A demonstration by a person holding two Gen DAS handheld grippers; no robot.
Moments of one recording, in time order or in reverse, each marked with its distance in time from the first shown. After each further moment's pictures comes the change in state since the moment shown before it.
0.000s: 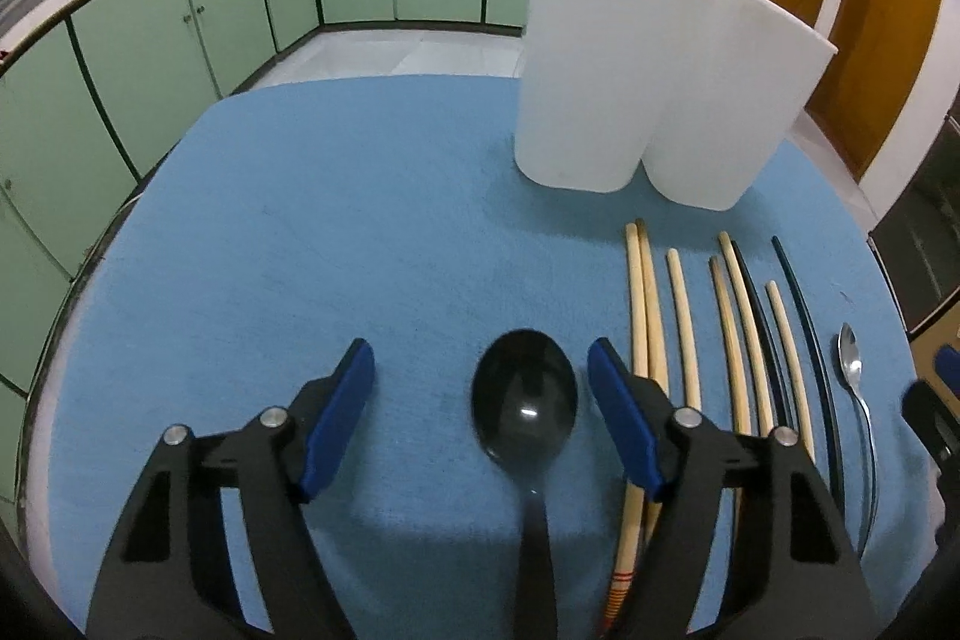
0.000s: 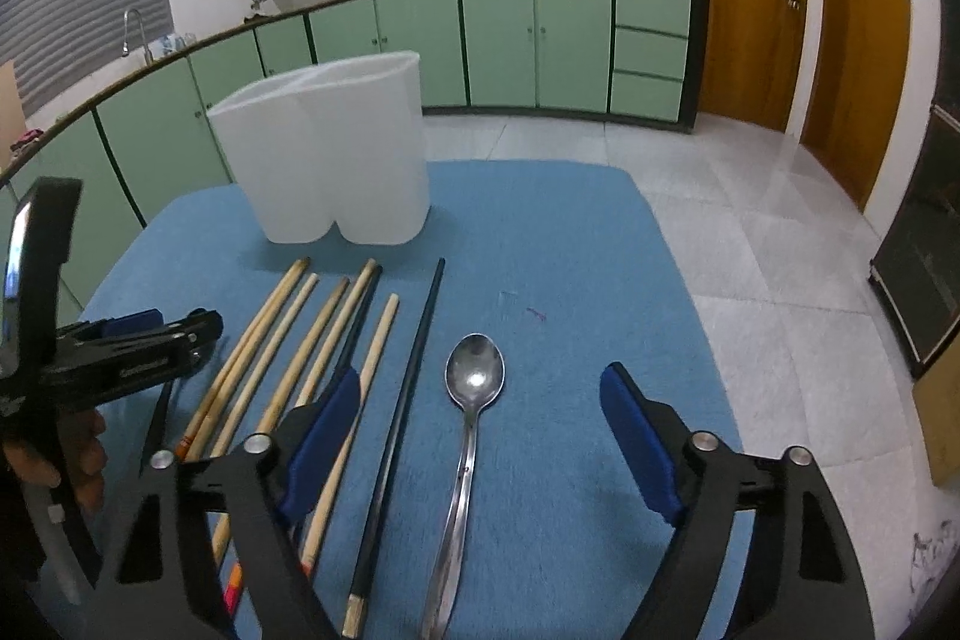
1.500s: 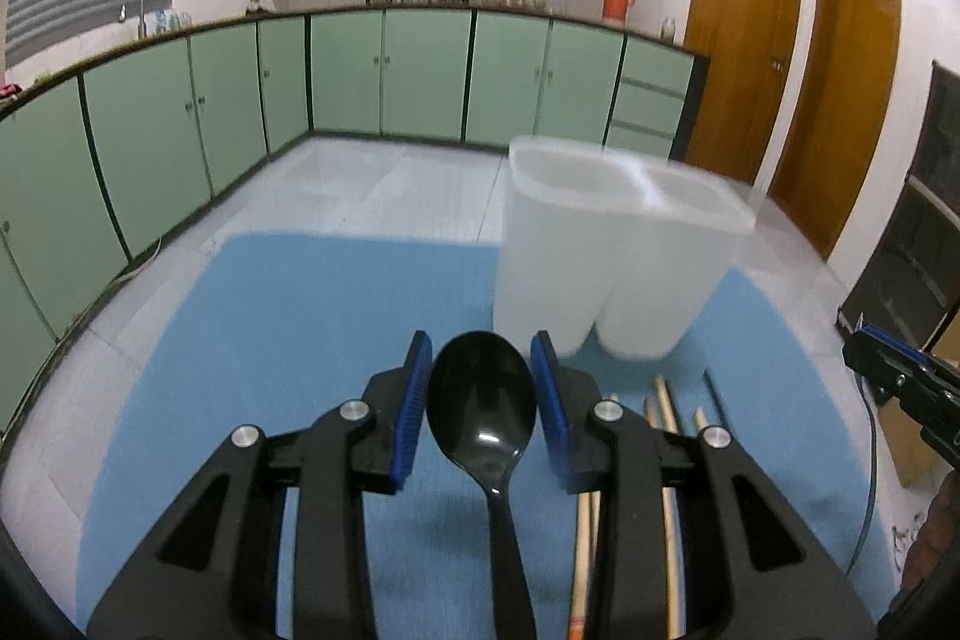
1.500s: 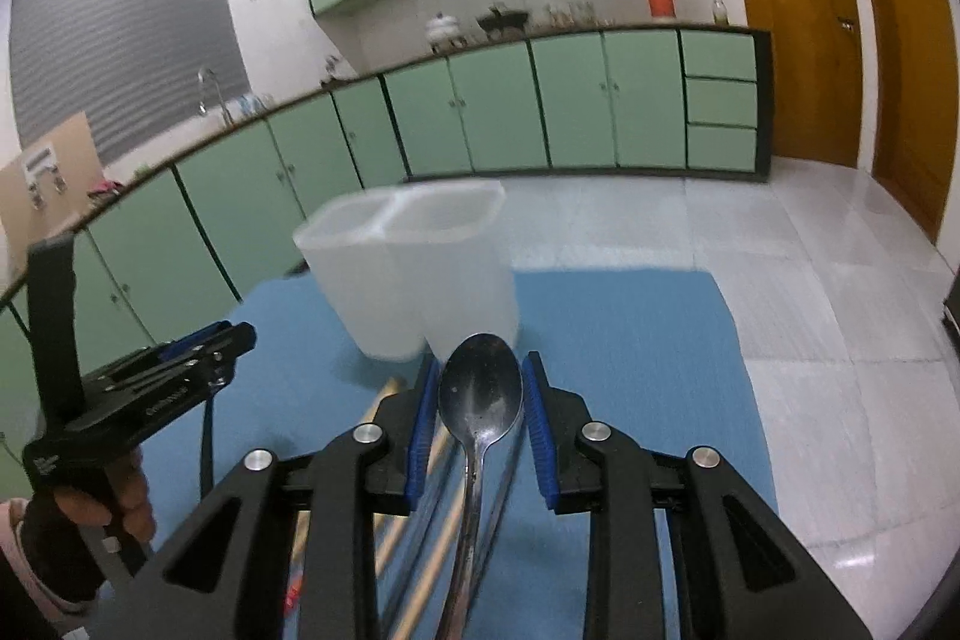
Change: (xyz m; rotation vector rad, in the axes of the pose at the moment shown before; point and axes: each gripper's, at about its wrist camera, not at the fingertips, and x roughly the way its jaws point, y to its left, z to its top) left arm -0.072 -0.006 0.036 -0.013 -0.319 -0.064; right arm -0.024 0.000 0.061 -0.002 -0.170 0.242
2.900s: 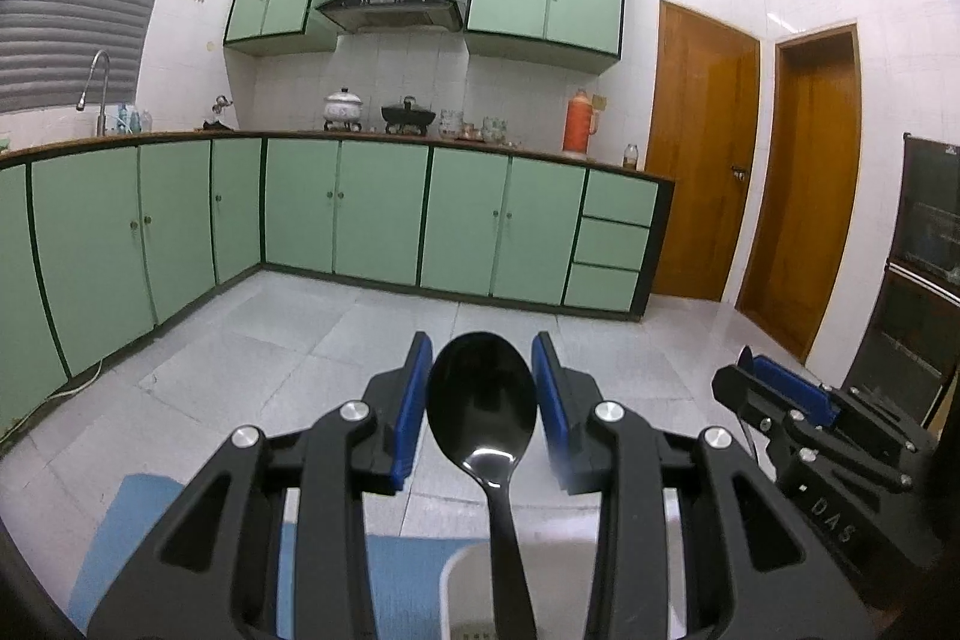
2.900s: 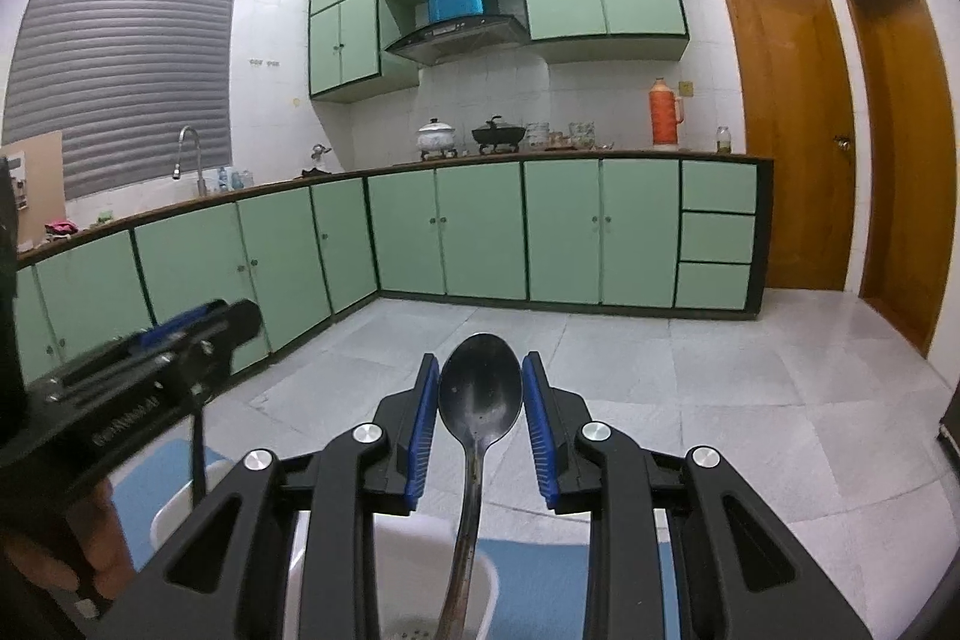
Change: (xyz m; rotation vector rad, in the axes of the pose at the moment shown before) left arm 0.101 -0.034 0.121 0.007 -0.306 -0.112; right arm 0.138 0.014 0.110 -0.110 -0.279 -0.086
